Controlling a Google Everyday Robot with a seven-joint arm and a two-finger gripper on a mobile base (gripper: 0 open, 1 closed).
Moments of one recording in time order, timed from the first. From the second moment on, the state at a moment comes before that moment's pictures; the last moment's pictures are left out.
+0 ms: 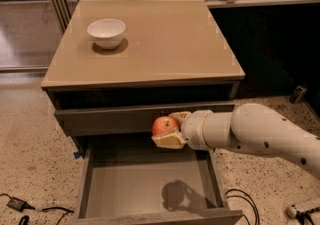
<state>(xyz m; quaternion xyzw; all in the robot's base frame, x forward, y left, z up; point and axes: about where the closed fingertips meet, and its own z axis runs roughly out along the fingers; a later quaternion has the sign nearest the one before) 0.500 -0.025 0.724 -0.42 0.78 0.22 0.41</state>
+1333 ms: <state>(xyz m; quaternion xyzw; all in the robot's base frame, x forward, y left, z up) 0.468 0.033 0.515 -0.40 0.79 0.28 0.38</state>
